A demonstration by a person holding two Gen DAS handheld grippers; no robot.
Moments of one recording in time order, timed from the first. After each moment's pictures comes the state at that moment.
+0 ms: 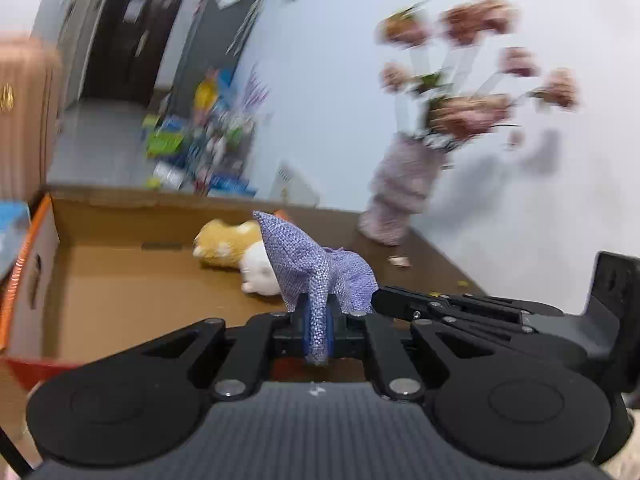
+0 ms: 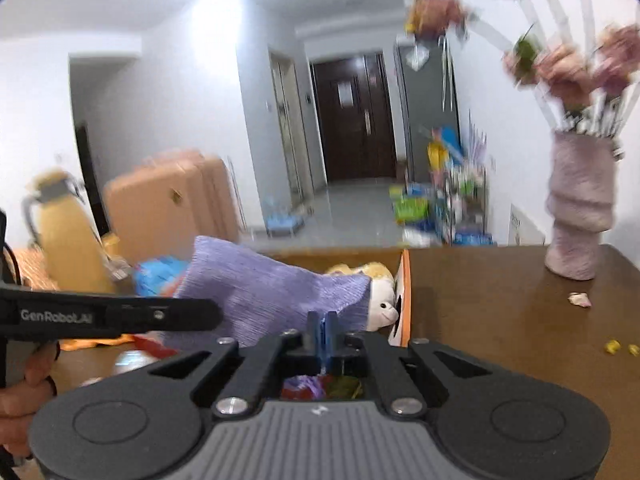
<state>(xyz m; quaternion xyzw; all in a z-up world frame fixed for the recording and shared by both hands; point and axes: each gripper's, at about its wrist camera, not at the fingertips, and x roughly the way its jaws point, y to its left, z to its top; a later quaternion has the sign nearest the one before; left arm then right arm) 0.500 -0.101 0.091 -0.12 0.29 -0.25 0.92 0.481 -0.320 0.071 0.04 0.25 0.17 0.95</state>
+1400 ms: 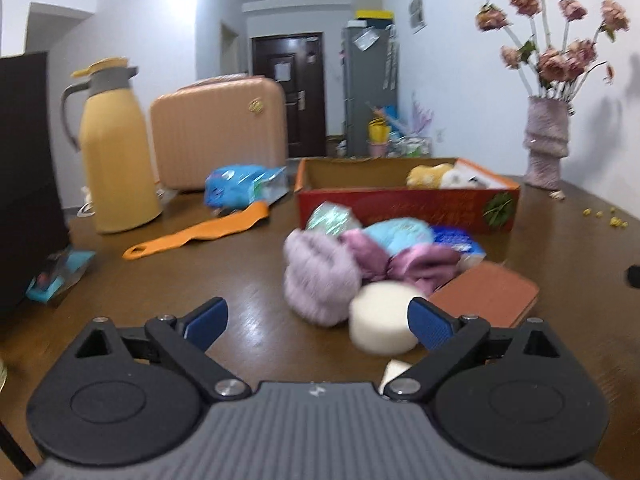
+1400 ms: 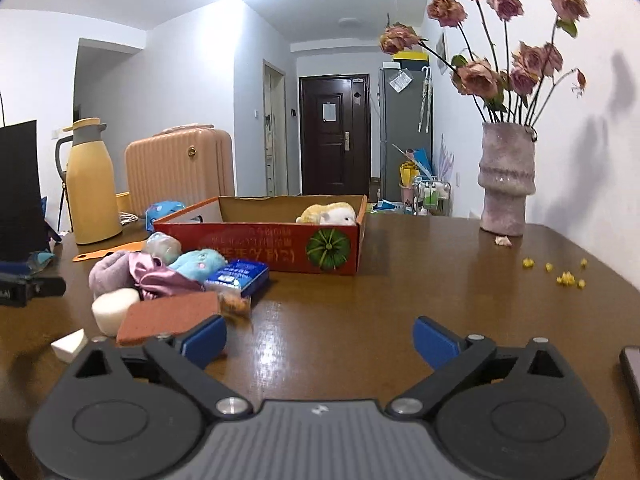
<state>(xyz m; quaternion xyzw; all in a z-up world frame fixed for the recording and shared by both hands) 0.237 -0.030 0.024 0.02 0.22 0.04 0.97 0.257 -0.359 0.003 0.00 0.20 0.13 0.97</state>
